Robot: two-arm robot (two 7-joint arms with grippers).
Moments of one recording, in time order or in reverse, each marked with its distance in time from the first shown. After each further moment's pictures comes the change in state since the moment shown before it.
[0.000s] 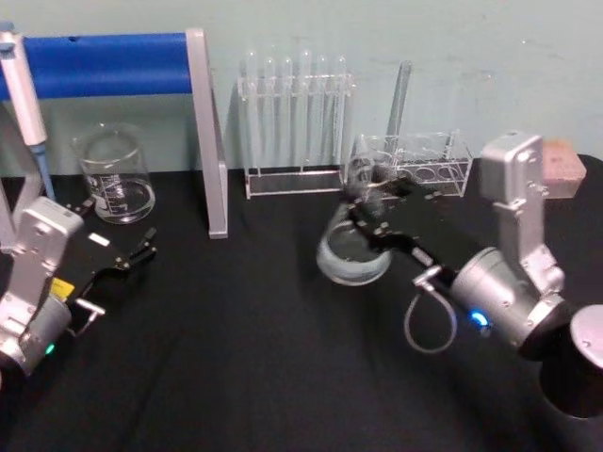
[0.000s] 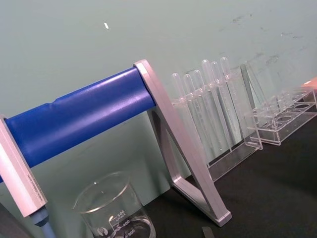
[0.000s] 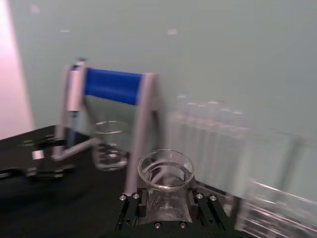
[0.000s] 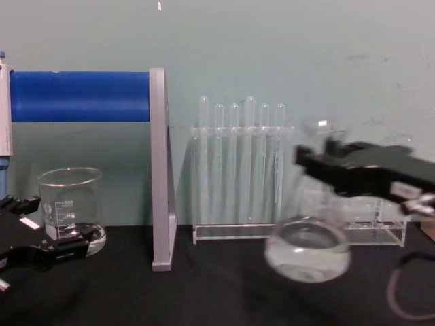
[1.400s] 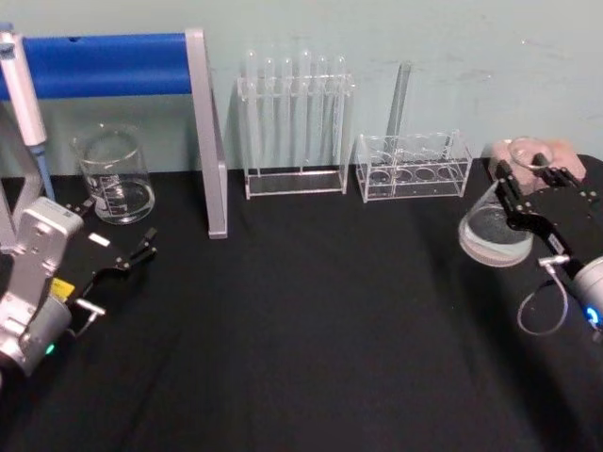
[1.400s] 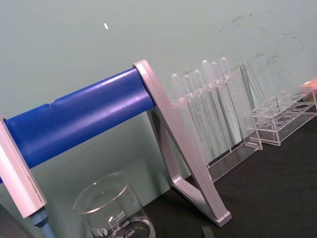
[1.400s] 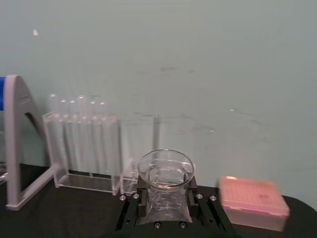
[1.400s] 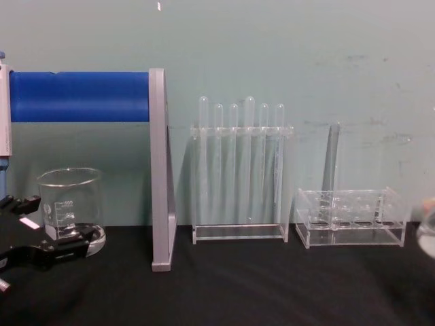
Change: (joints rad) left arm 0.000 0.000 0.000 0.000 0.000 0.000 0.000; right arm -0.129 0.021 0.210 -0.071 0.014 -0.002 -0.228
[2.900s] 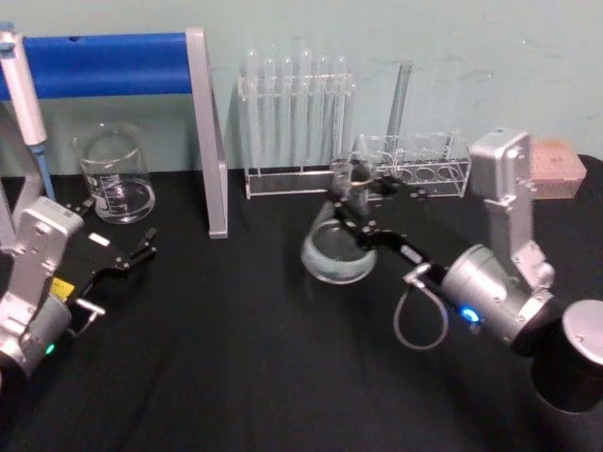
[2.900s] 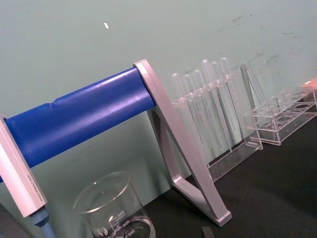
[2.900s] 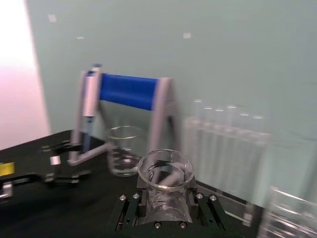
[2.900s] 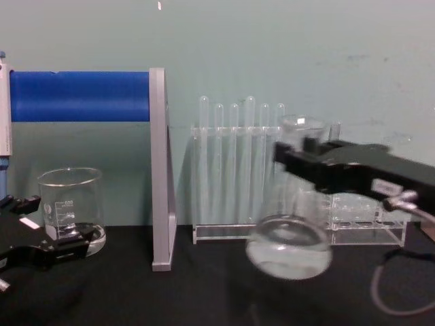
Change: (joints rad) left arm 0.000 0.000 0.000 0.000 0.000 0.000 0.000; right arm 0.166 -0.005 -0.261 0.101 0.044 -0.018 0.240
